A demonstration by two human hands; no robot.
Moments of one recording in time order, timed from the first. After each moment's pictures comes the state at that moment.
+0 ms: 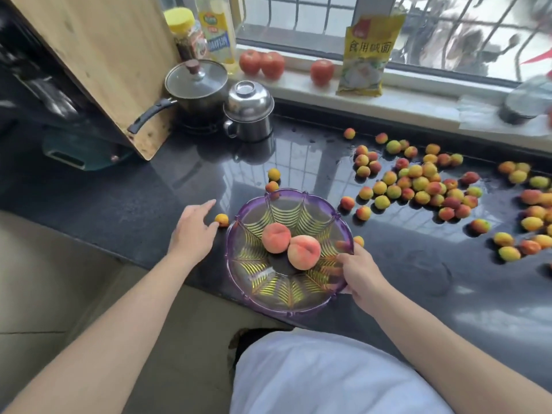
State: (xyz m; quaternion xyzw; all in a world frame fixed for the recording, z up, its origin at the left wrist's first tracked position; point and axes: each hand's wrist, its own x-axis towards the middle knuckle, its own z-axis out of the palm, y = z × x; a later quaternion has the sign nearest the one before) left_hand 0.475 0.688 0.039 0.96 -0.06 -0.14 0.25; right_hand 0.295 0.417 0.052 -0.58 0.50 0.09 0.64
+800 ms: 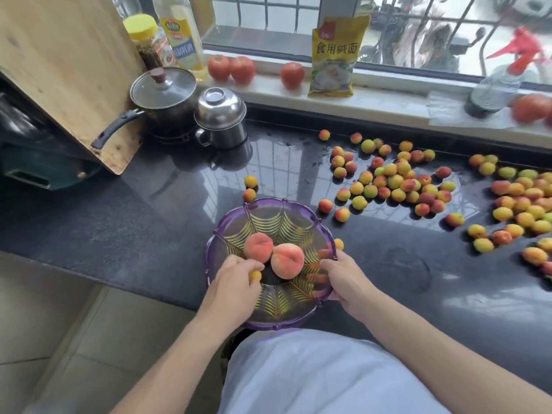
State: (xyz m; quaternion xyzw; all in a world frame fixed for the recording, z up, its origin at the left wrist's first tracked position) left_hand 0.361 0.612 0.070 0.93 -0.17 -0.24 0.23; right_hand 0.289 0.402 0.051 -0.58 0.50 0.13 0.63
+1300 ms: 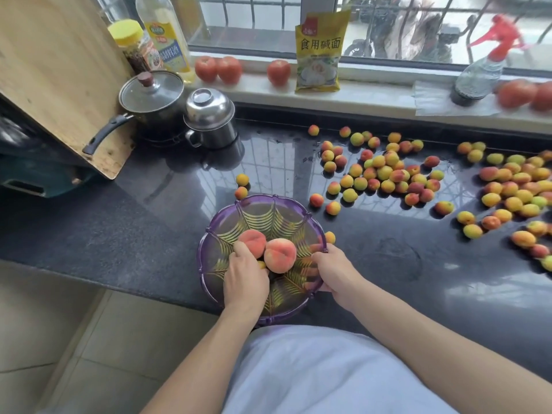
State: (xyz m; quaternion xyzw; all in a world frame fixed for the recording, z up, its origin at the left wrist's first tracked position) left_hand 0.346 0.561 0.049 0.95 -0.05 -0.17 0.24; right_hand 0.289 0.403 0.053 -0.58 0.50 0.13 0.63
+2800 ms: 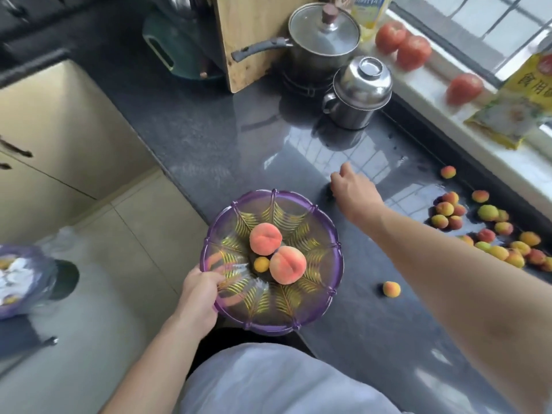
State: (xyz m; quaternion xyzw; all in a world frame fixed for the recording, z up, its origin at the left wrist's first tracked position) left_hand 0.316 0.695 0.060 0.46 0.51 -0.14 0.72; right_hand 0.523 0.424 0.027 -0.98 -0.14 0.13 -0.06
